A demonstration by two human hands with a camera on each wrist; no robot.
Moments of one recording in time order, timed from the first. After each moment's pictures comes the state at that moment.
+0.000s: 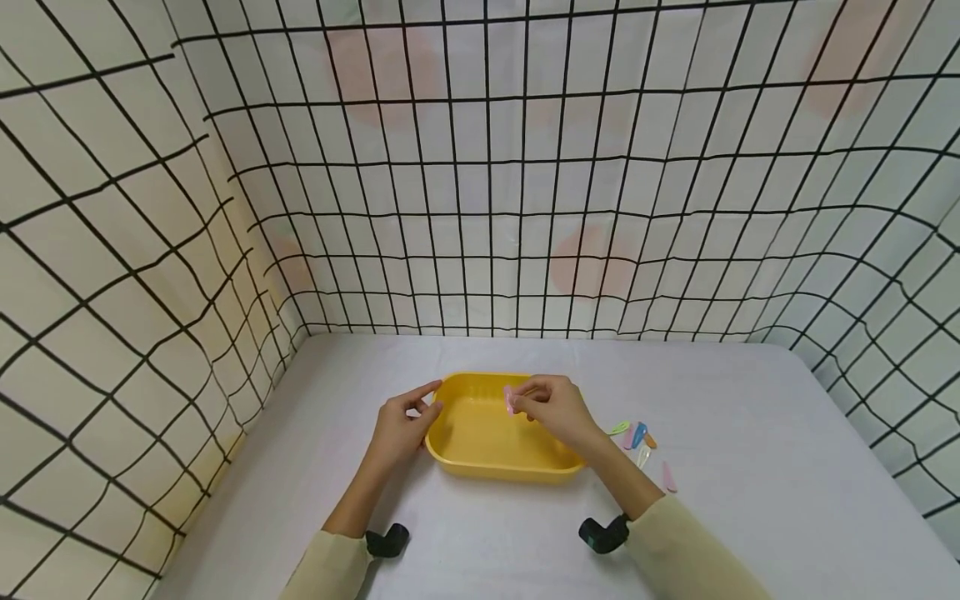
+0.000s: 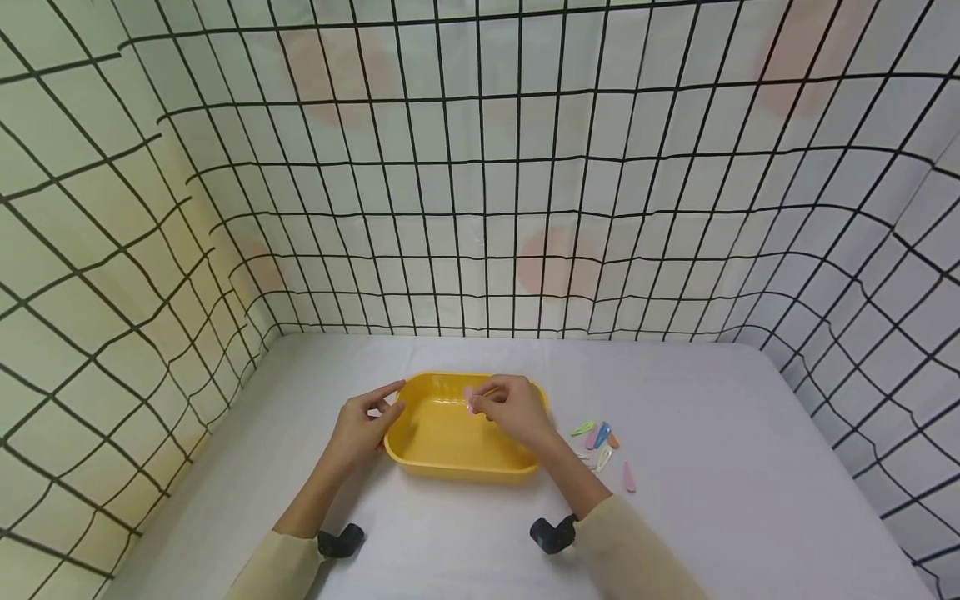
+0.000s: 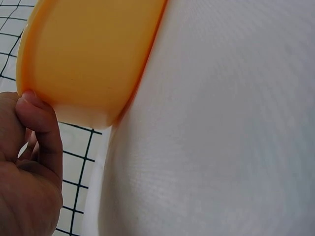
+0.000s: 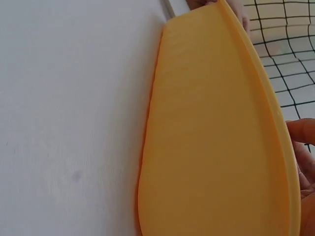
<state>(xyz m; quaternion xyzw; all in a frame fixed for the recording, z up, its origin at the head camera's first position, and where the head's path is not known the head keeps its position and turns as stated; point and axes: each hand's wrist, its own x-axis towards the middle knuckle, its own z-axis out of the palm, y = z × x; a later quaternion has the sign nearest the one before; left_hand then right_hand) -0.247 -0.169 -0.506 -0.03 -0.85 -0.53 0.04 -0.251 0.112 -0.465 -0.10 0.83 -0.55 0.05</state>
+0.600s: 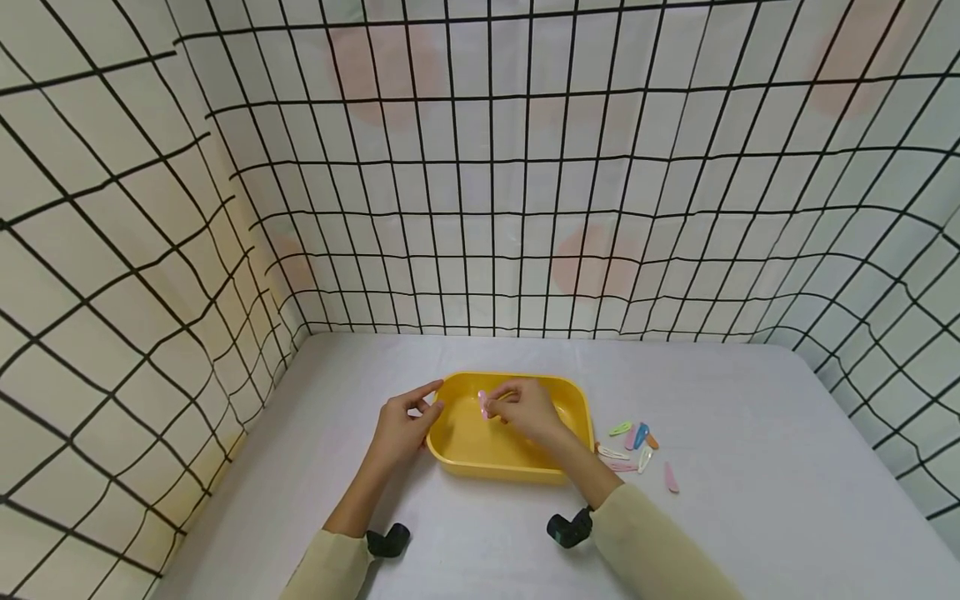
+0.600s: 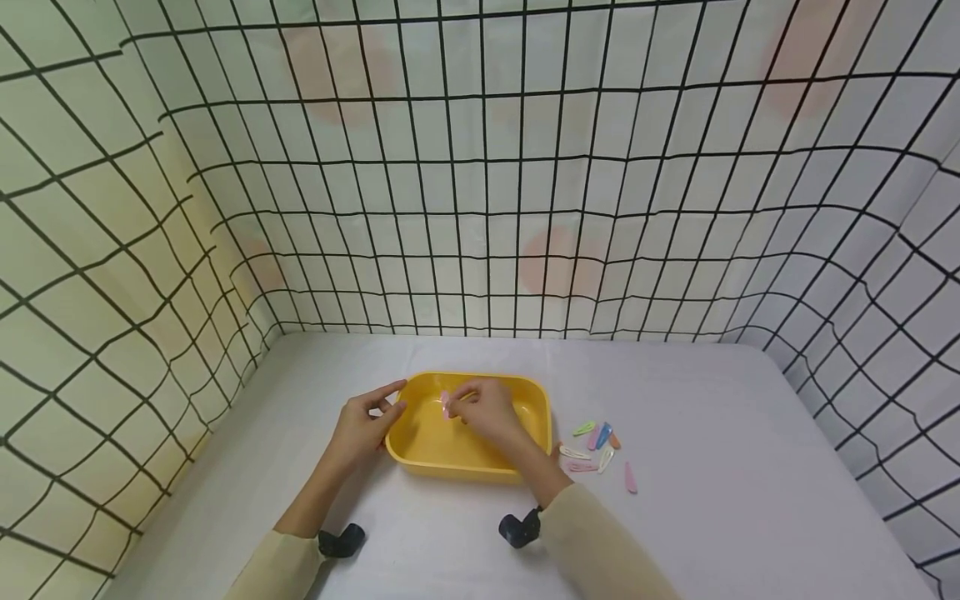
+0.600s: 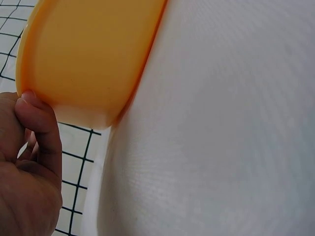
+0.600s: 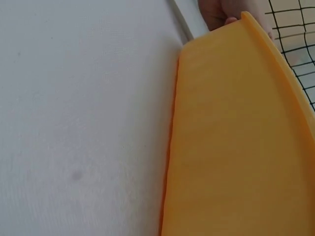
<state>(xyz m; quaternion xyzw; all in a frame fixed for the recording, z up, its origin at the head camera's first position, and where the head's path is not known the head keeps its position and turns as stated) -0.247 -0.168 -0.505 -0.01 -0.85 -0.53 0.03 -0.263 0.063 -0.480 -0.05 0.83 -0.56 0.07</state>
